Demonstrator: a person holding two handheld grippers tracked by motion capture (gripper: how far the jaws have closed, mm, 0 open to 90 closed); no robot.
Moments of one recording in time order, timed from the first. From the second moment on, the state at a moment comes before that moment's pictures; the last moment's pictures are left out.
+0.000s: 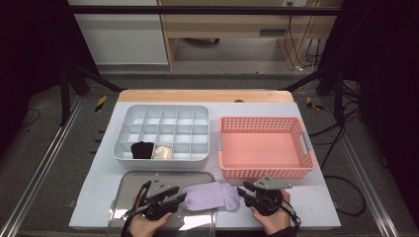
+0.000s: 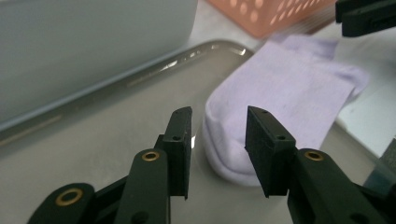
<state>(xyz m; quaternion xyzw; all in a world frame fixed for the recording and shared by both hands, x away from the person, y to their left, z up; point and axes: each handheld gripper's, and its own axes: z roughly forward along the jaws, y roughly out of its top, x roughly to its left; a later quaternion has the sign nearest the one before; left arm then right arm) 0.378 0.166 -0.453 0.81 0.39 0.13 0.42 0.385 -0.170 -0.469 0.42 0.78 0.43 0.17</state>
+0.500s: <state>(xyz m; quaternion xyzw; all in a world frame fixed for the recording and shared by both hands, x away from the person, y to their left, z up) 0.383 0.139 -0.437 0.81 0.36 0.13 0.45 0.383 -0.172 -0.473 0.43 0.77 0.44 0.15</state>
